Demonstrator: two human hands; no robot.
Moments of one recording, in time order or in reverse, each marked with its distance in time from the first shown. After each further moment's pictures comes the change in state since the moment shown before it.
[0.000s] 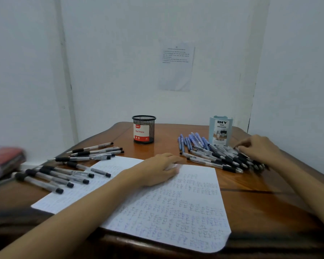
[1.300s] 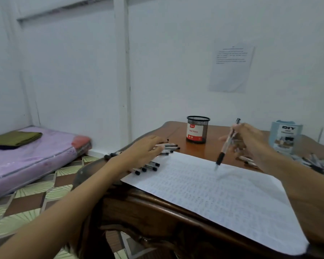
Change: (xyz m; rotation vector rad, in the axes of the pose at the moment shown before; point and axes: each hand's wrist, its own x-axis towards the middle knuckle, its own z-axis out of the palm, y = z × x) left_hand -0.124 -0.089 -0.057 0.048 0.289 -0.343; right_hand -0.036 -0.171 0.025 1.226 -0.216 -0.011
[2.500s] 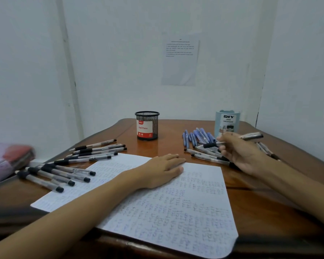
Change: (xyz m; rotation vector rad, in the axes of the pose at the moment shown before) left_hand 0.061 0.122 0.086 -0.048 -0.411 0.243; right_hand -0.004 0.032 -0.101 0.363 0.129 0.197
